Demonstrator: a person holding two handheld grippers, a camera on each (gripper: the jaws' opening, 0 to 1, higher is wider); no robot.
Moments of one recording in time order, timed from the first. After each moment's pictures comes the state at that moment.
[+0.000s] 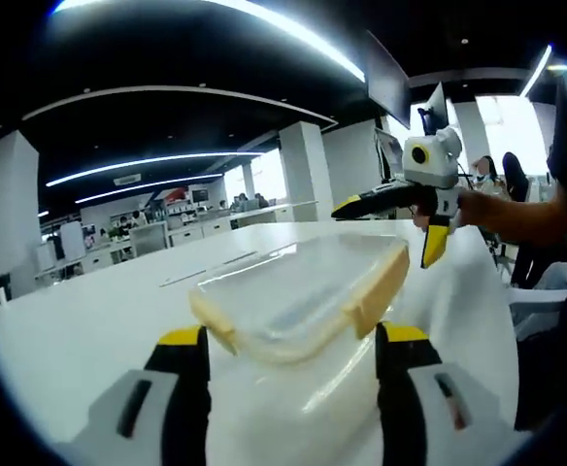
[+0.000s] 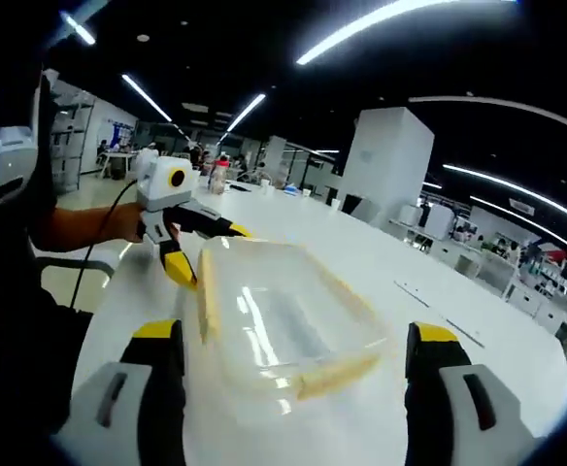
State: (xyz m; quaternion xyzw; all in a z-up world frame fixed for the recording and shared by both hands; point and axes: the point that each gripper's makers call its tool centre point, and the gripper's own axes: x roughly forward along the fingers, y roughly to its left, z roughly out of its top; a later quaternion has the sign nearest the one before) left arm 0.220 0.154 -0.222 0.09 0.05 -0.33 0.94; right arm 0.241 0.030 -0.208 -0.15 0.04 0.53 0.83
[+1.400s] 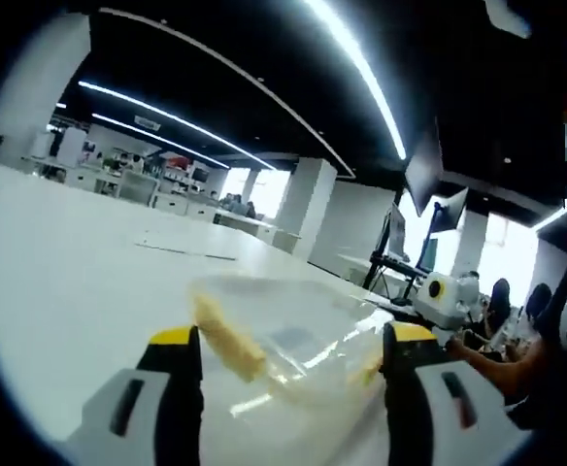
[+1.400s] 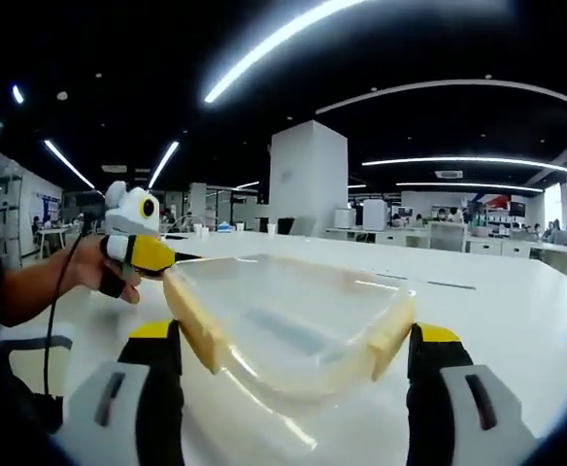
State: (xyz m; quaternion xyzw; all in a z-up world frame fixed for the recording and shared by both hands) left arm 0.244 0.159 -0.205 -0.19 0.10 -0.37 0.91; right arm 0.245 0.053 -0.228 -0.02 0.03 0.43 0.90
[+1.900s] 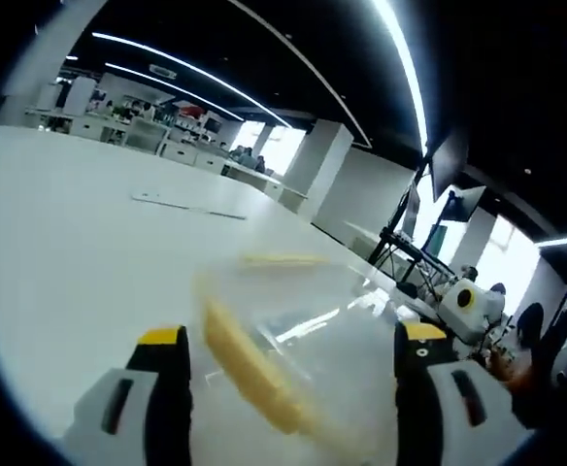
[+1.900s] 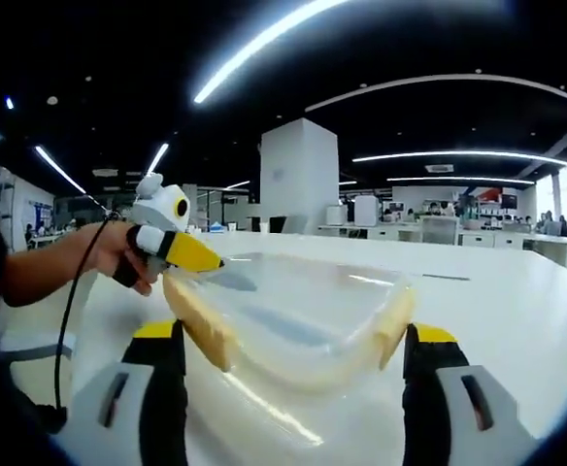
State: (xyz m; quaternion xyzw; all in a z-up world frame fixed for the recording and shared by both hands) left arm 0.277 0.141 -0.230 -0.19 0.20 -0.37 0.89; right arm 0.240 0.053 -0.230 -0.01 0.04 0.41 0.91
